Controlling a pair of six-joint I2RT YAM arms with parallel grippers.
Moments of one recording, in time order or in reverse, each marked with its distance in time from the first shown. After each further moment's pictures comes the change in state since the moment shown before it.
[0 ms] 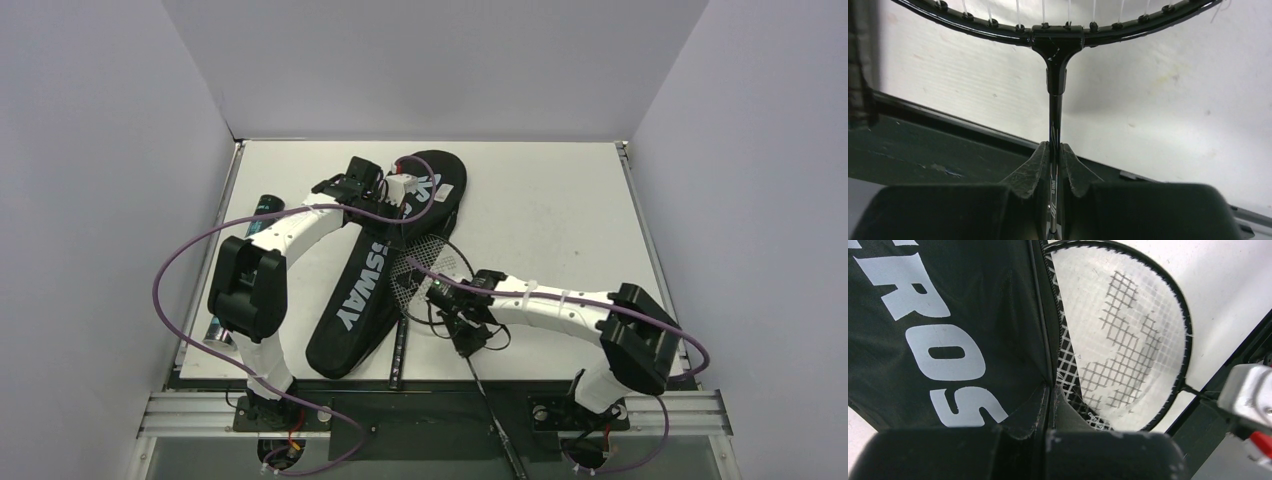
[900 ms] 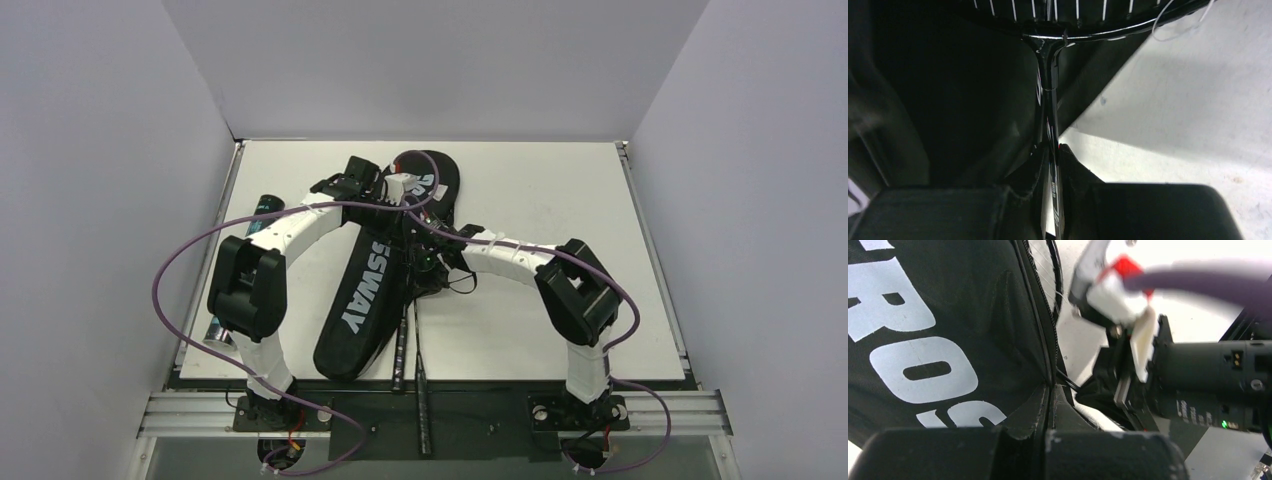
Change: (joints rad) left arm 0.006 0.001 0.000 0.000 0.058 -0.018; right arm -0.237 0.393 0.326 0.355 -0.186 0.142
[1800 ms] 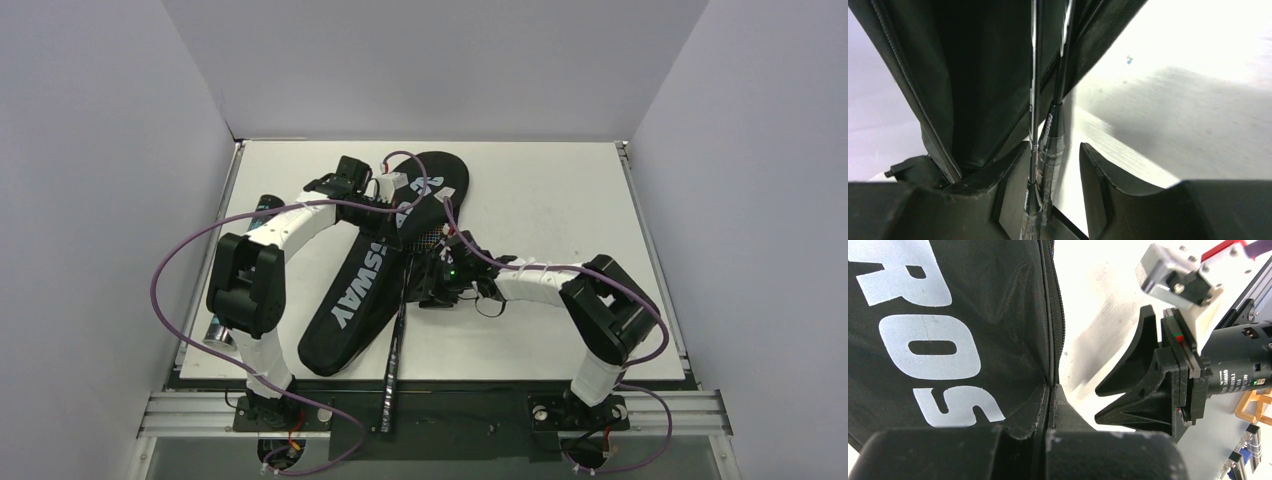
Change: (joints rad) left arm 0.053 0.017 -0.010 0.001 0.066 -0.048; right arm -0.070 -0.187 -0.420 0.547 -0.215 0.169
